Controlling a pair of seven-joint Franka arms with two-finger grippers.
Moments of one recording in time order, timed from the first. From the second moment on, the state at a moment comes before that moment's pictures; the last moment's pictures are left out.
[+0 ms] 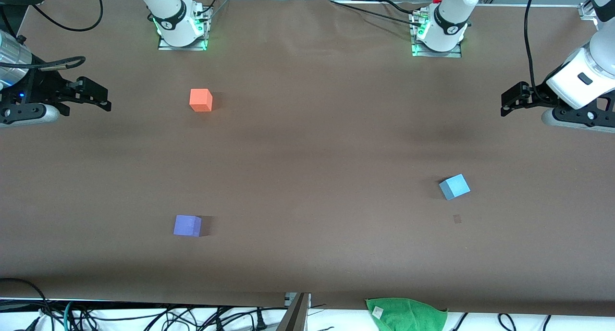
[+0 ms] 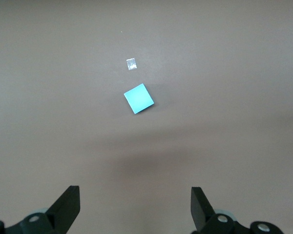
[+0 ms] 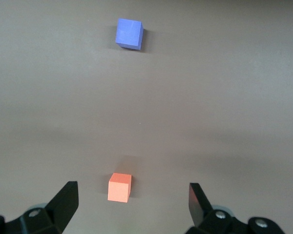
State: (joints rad) left arm -0.07 0.03 0.00 -1.62 0.00 1.62 0.05; right arm 0.20 0.09 -0.13 -1.50 0.06 1.55 -0.04
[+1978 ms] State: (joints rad) left arm -0.05 0.34 -0.03 -1.79 0.00 2.07 -0.28; right arm 0.19 0.09 -0.14 -1.50 0.06 1.55 -0.06
